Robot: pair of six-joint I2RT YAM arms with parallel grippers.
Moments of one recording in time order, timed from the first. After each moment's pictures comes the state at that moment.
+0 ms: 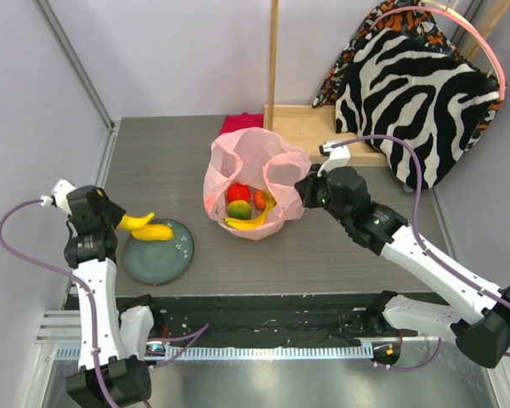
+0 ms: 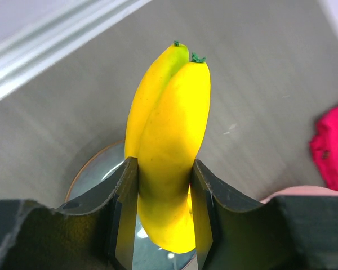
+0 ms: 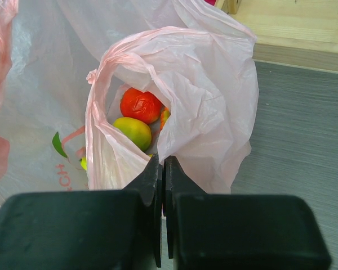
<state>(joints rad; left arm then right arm) 0.31 0.78 0.82 -0.66 -0.22 -0.64 0.70 1.06 0.97 -0.26 0.26 0.40</state>
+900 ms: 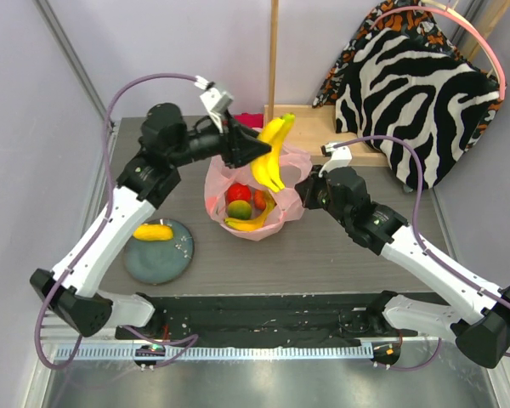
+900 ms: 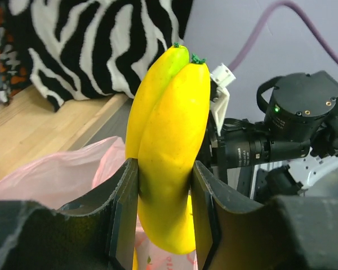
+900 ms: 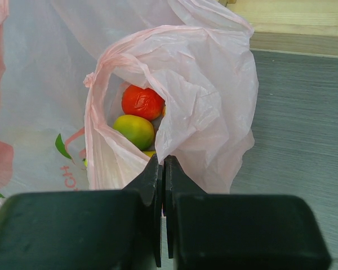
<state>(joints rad) -0.52 1.31 1.49 -0.16 0.64 -0.22 0.70 1.06 0.97 -0.28 0.26 0.46</state>
